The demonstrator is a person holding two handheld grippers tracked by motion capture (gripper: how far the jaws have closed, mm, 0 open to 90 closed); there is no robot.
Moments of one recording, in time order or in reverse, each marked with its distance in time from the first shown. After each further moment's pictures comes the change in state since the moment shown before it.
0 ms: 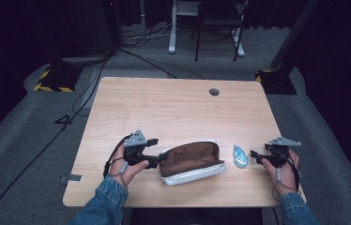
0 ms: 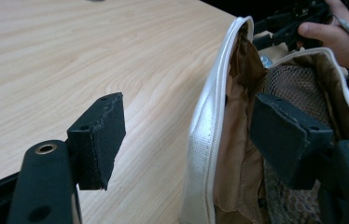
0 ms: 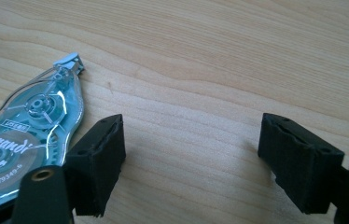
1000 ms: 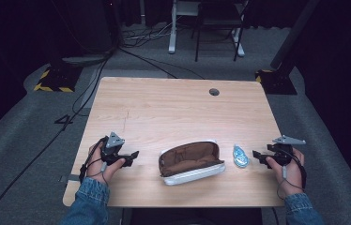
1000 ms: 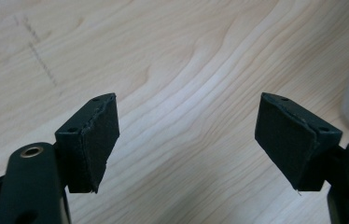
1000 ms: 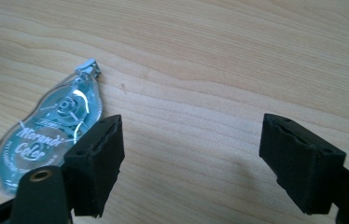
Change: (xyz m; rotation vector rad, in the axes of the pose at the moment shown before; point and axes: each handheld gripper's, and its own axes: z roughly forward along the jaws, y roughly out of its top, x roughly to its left) left arm 0.058 -0.046 -0.036 0.258 0.363 0.014; right arm 0.000 0.009 -0.017 0.030 0.030 0.028
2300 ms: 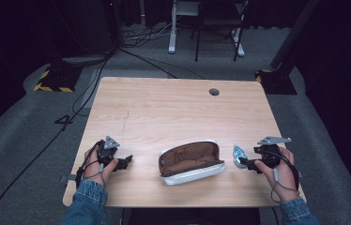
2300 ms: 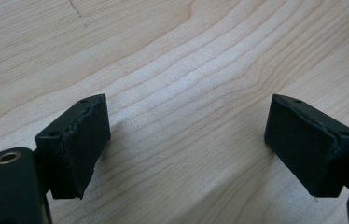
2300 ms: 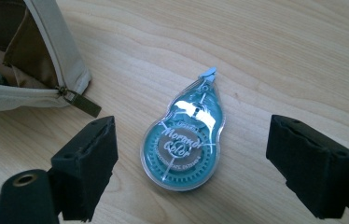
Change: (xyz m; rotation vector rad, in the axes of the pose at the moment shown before) left arm 0.016 -0.024 0.011 0.057 0.024 -0.077; right arm 0.062 0.024 -0.014 0.094 0.120 -0.103
